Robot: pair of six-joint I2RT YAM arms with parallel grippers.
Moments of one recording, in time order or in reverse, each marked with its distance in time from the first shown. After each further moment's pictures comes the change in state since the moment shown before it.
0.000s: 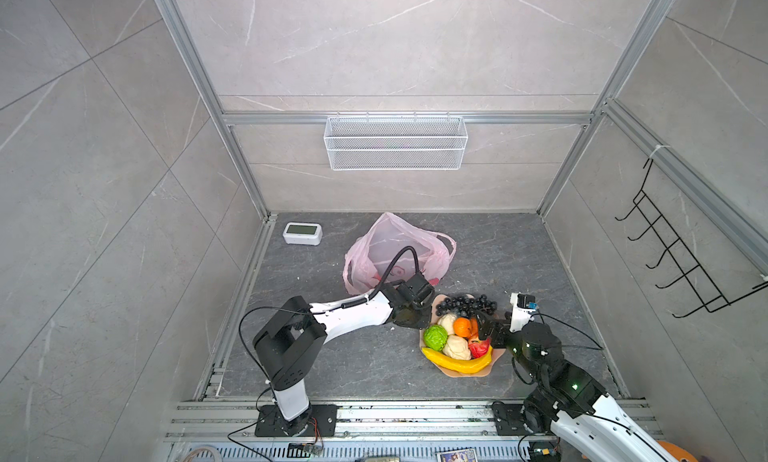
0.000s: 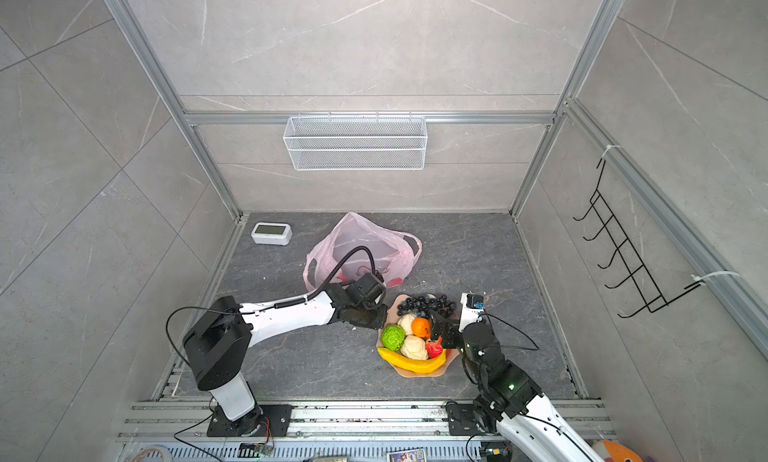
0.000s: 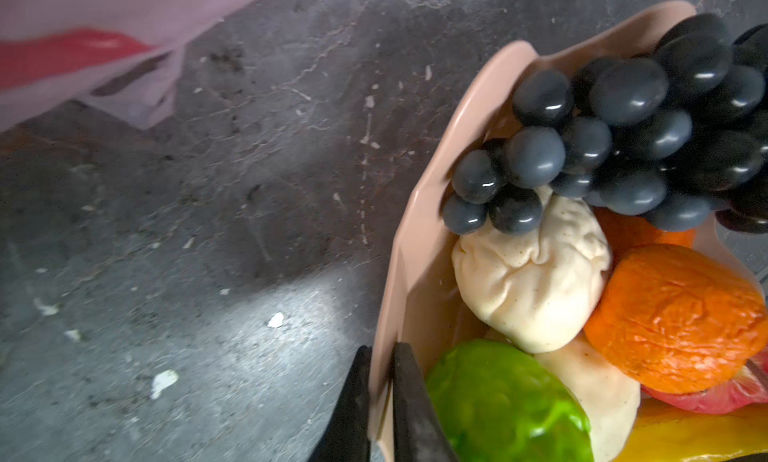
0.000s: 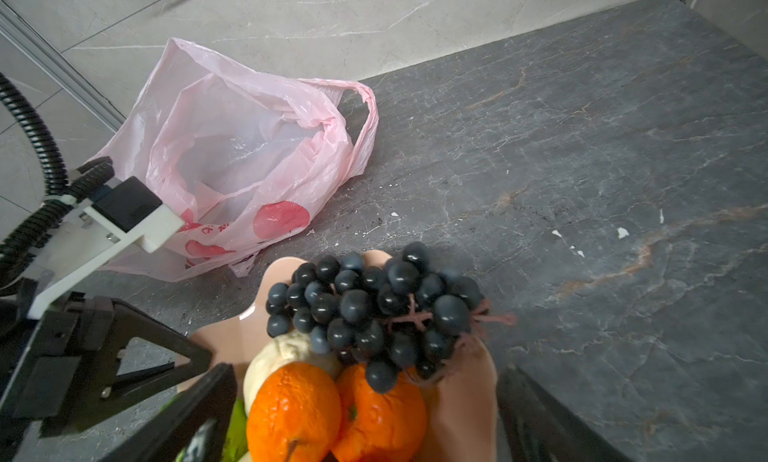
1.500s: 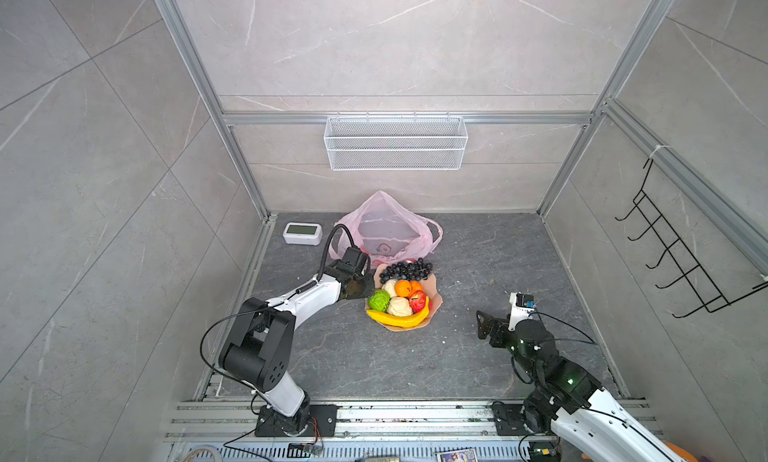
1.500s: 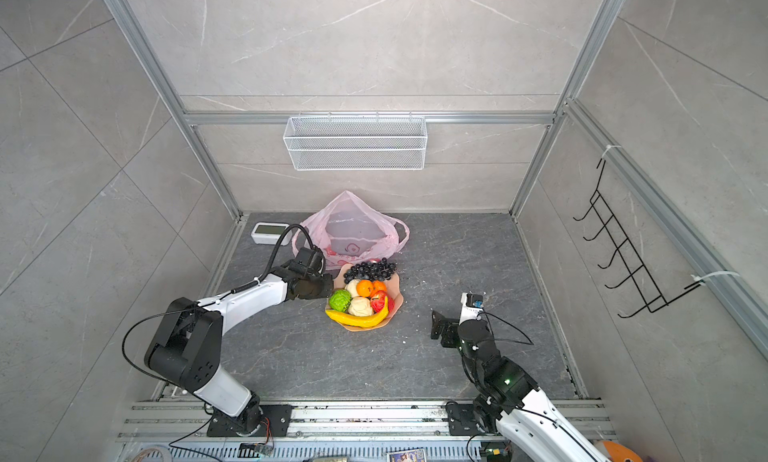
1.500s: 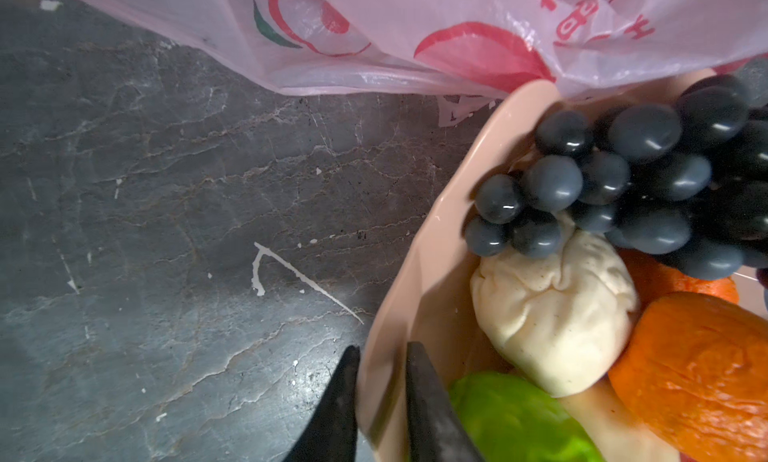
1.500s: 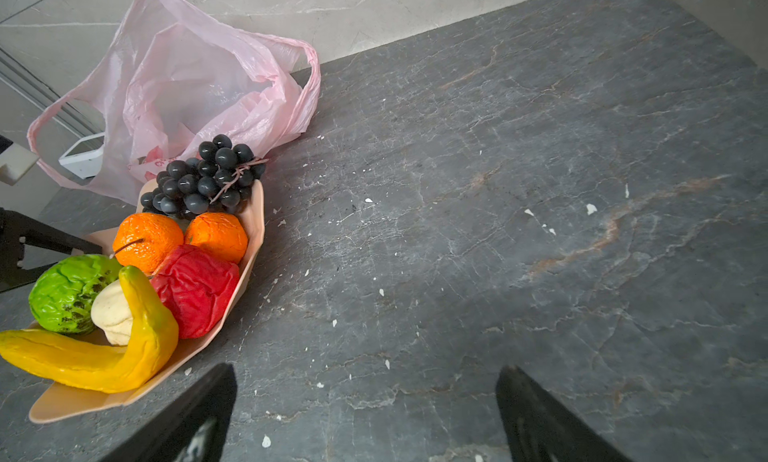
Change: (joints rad) left arm 0.467 -0.101 -0.132 0.081 -0.053 0.208; right arm 0.000 0.078 0.019 -0.030 0.058 0.039
